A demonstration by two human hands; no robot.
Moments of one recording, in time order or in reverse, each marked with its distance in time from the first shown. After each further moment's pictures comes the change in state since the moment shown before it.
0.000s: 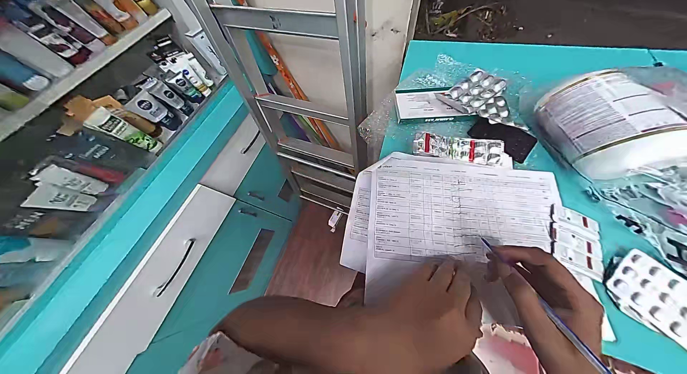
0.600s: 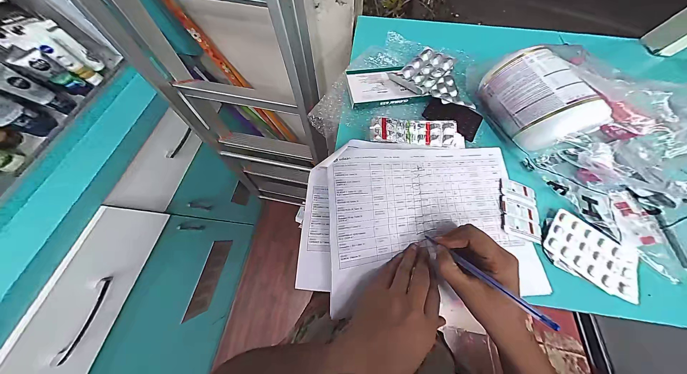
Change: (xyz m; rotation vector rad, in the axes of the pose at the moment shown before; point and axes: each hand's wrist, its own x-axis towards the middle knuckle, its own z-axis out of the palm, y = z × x) left_hand -0.012 0.005 0.035 0.026 0.065 -0.067; right_hand -0.004 0.017 0.014 -0.141 0.037 0.021
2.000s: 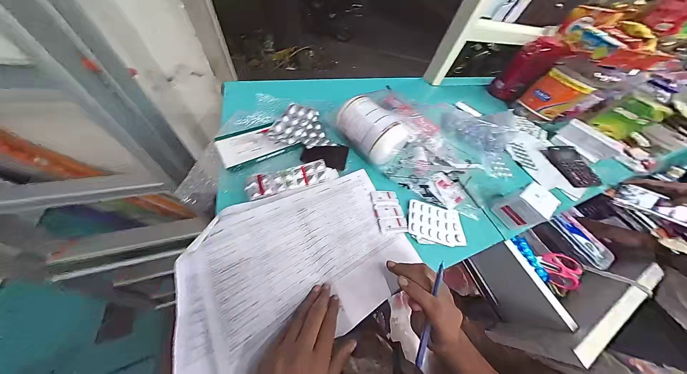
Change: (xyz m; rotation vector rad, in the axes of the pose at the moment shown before) left_hand 0.007 -0.013 -0.020 -0.337 -0.190 -0.083; right_hand -0.050 0.010 -0.066 -0.490 0.170 -0.482
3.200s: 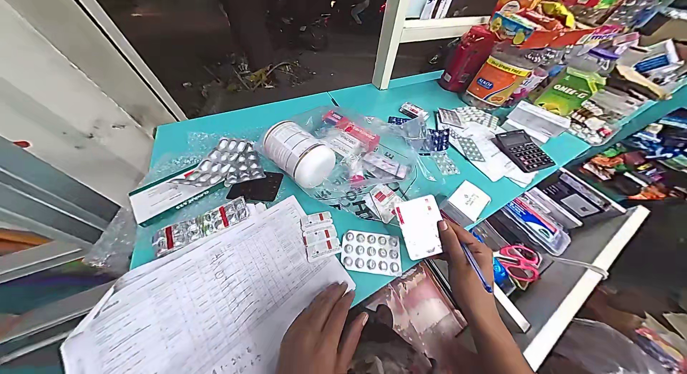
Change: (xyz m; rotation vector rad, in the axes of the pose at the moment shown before) left_hand 0.099 0.088 0.065 -0.088 0.265 0.168; right_hand 0.008 0.085 -0.144 0.283 0.480 0.876
